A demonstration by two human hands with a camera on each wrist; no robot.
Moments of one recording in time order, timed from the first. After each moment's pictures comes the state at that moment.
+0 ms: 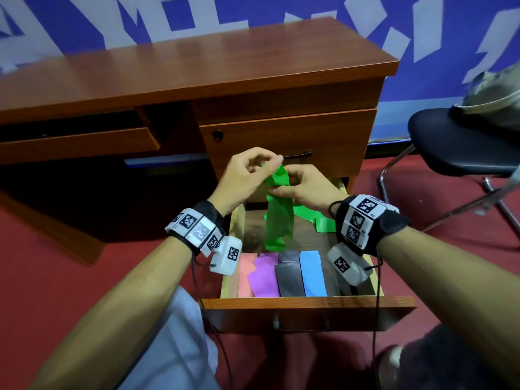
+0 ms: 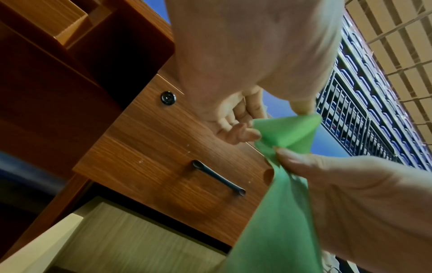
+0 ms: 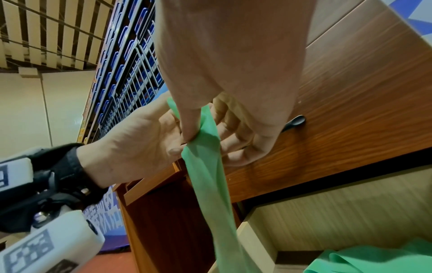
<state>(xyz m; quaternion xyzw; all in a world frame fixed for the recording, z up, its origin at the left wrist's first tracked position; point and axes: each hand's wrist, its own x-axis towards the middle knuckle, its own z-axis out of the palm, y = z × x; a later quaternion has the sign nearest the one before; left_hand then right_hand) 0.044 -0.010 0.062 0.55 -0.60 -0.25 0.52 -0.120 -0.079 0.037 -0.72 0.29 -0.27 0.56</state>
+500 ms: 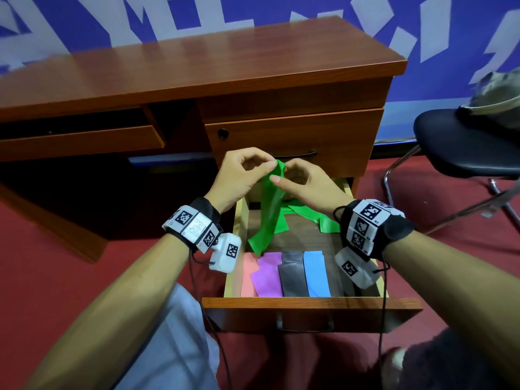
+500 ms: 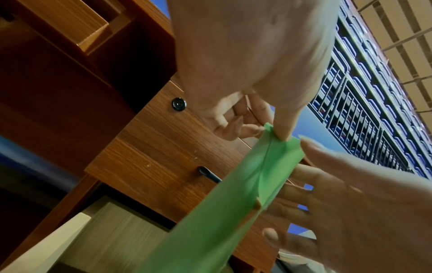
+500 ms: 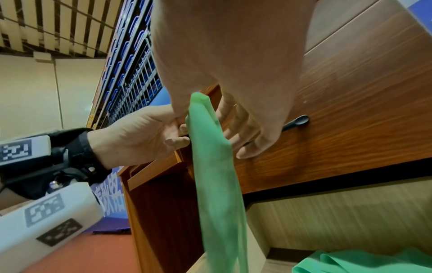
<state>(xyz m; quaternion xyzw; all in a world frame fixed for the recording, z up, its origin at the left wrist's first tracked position) 0.064 -0.008 0.058 0.55 -0.59 -0.23 0.54 -0.118 -0.074 0.035 -0.74 0.28 -0.32 0.52</state>
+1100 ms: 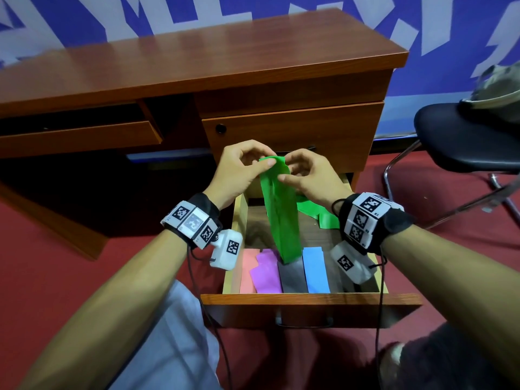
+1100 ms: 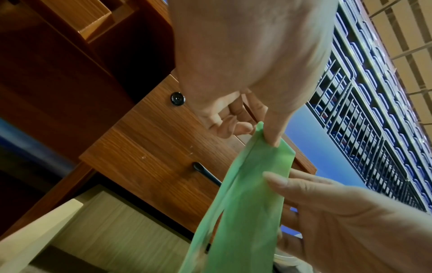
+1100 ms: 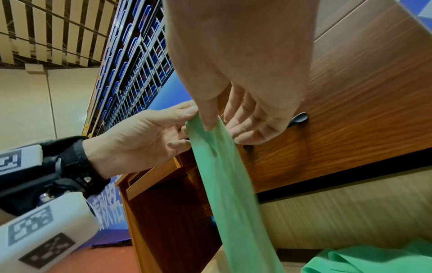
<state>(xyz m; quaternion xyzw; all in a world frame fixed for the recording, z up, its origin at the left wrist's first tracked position) 0.061 -0.009 0.059 0.55 -0.59 -0.23 0.54 -0.118 -0.082 0.035 -0.71 0.33 -0.35 0.51</state>
